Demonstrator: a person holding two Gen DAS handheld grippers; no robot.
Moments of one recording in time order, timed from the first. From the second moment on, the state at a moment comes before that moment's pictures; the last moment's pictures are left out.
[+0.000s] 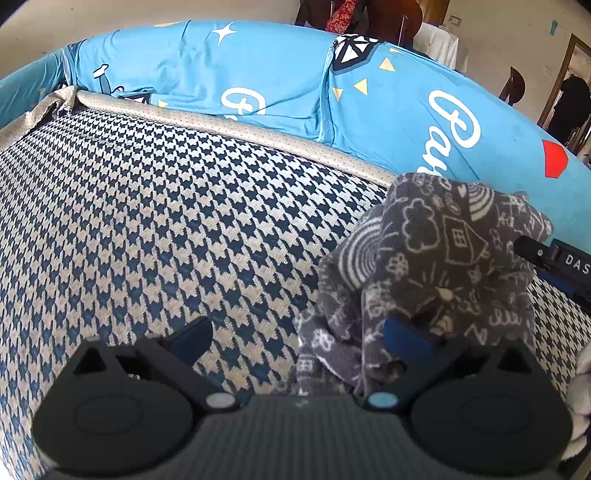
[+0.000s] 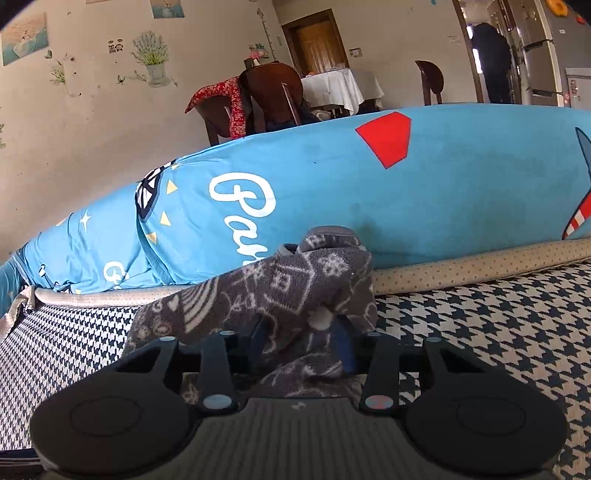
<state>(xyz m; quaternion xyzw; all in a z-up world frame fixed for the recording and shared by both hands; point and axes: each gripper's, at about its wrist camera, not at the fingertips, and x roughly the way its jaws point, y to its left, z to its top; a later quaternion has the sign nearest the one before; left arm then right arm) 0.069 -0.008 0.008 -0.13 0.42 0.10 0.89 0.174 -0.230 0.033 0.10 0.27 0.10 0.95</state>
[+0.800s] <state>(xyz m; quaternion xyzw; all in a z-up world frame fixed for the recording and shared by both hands) 0.073 -0.015 -0.006 -0.12 0.44 0.10 0.89 0.230 -0.191 -0.003 0.09 0.33 0.16 0.93</state>
